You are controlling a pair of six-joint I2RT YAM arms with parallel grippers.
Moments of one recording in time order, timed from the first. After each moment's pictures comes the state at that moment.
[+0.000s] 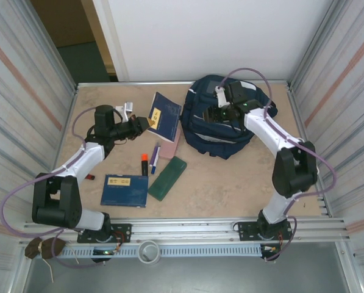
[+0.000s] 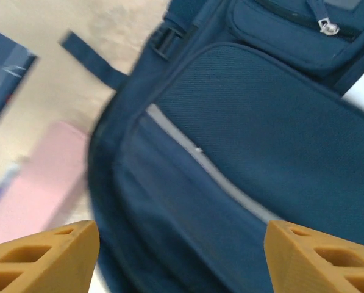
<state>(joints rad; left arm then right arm) -0.15 1.40 0.86 0.07 0.79 -0.76 0.36 1.75 1.45 -0.58 -0.10 0.08</state>
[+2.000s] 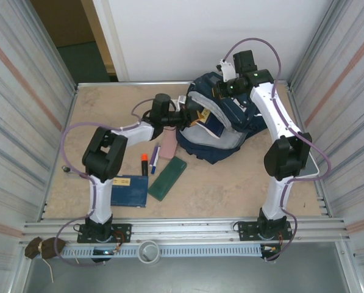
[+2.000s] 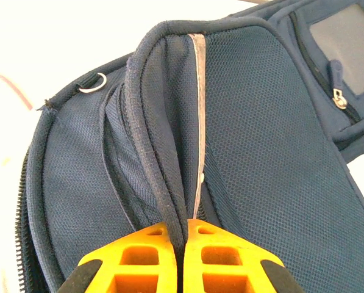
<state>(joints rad) -0.52 2.10 1.41 0.35 0.75 -1.13 0.25 1.95 2.02 -0.93 -0.34 0.01</state>
